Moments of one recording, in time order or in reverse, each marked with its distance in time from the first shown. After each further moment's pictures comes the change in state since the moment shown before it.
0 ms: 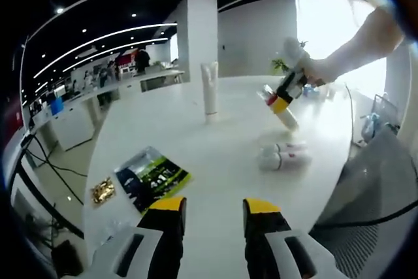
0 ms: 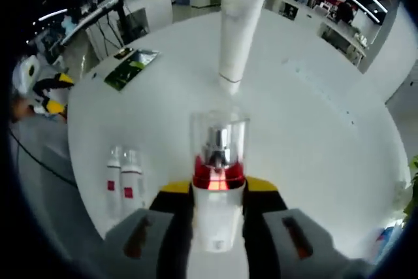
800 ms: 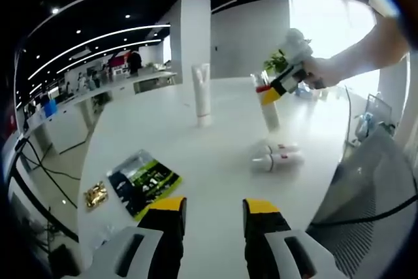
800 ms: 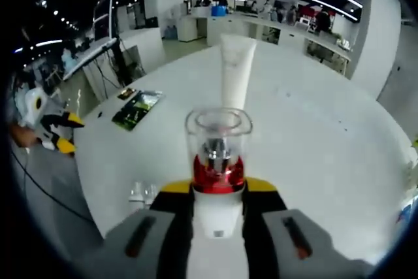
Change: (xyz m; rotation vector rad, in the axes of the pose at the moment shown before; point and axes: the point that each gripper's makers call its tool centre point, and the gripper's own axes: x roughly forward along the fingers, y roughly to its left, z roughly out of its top) left arm 0.001 -0.007 0.006 -0.006 -0.025 -0.039; right arm -0.023 0.018 0.032 0.107 -0.206 -0.023
